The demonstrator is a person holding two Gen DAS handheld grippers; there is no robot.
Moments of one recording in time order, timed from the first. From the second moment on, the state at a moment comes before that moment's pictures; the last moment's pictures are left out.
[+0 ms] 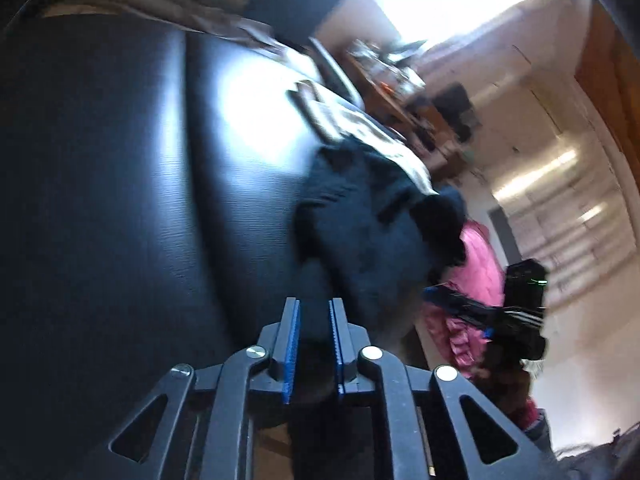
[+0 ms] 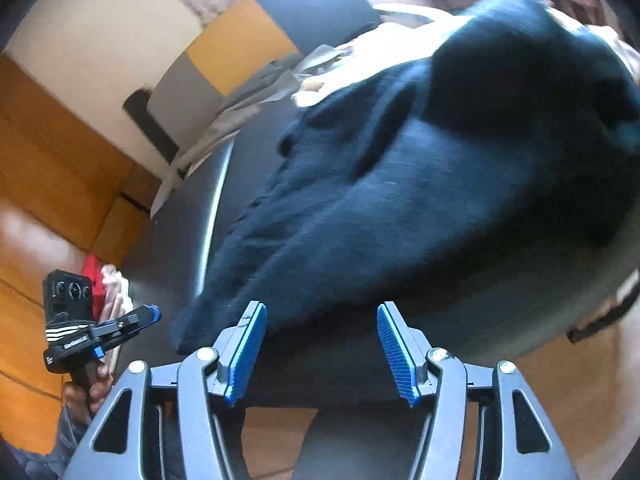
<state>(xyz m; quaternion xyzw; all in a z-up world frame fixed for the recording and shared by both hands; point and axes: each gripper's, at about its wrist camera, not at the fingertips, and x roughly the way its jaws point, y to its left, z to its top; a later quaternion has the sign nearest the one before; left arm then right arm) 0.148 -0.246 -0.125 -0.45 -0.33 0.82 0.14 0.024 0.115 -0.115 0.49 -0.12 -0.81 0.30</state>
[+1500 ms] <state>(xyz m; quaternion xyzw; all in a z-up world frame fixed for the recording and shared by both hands) 0.200 -0.267 -0.098 -0.40 -0.33 0.85 0.08 -0.055 -0.007 -0.036 0.41 -0.03 -0.81 0.41</state>
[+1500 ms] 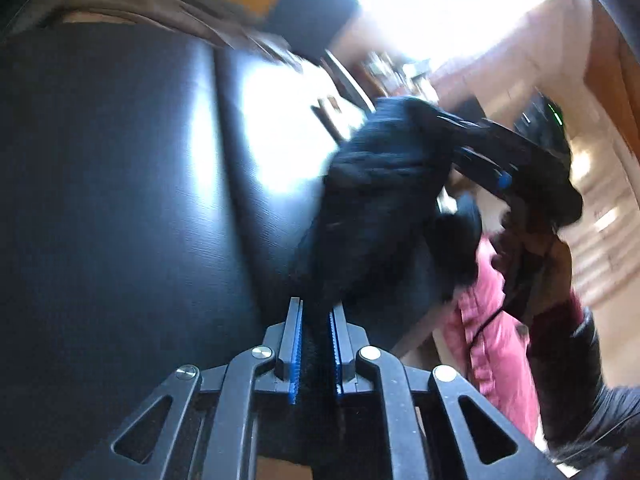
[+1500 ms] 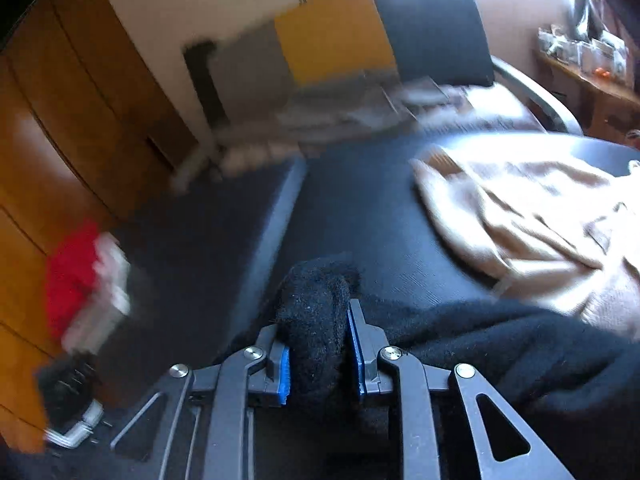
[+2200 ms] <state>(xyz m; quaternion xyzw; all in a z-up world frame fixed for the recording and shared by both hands) 0.323 -0.413 -0.093 -0.38 -0.37 0.83 -0.18 -0.029 -0.055 -0.082 0.47 -0.01 -0.79 0.40</state>
